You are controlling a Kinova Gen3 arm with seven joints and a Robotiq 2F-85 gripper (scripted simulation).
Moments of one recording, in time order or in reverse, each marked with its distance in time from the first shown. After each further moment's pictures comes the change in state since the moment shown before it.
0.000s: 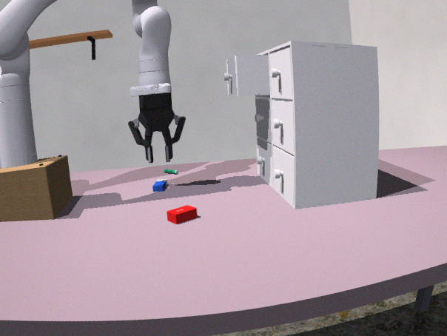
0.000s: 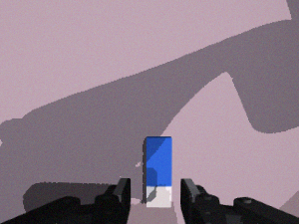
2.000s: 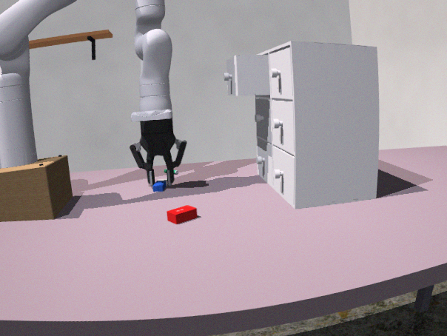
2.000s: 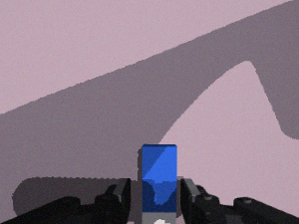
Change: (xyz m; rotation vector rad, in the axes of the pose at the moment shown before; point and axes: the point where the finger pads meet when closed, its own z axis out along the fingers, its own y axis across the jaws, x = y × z) arm 0.000 0.001 0.056 -0.004 0.002 -0.001
